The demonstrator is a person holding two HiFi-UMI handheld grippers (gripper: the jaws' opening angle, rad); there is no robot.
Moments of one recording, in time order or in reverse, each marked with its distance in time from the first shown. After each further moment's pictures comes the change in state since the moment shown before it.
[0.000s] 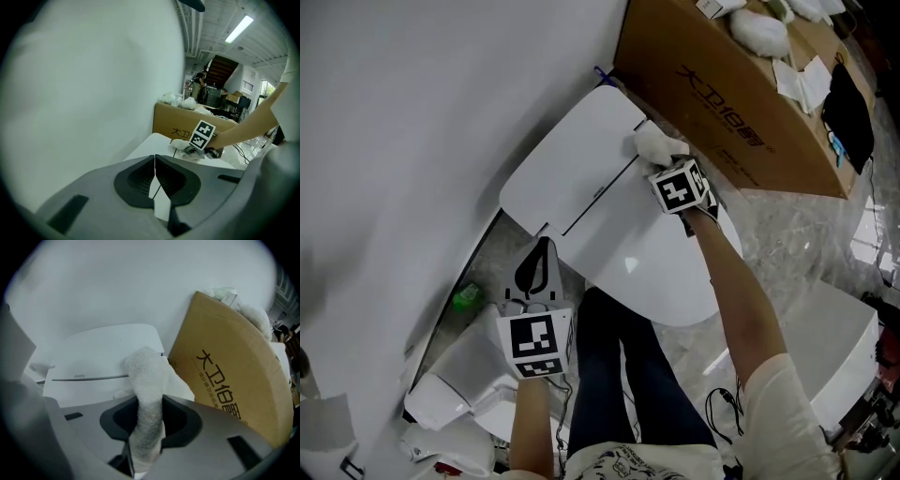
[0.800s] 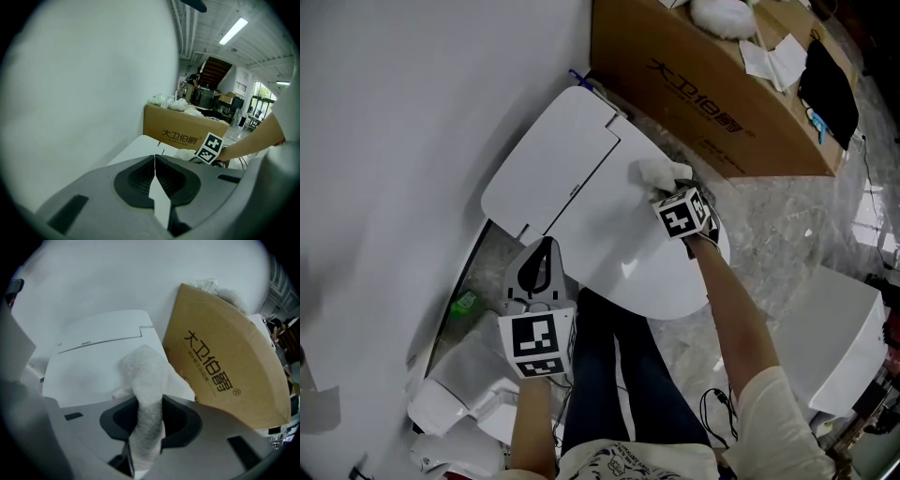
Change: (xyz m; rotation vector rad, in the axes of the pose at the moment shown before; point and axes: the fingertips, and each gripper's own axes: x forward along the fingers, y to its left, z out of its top) left arm 0.000 -0.056 0.009 0.023 -0.011 -0.064; right arm -0.029 -0.015 -0.109 0.045 0.068 -0.030
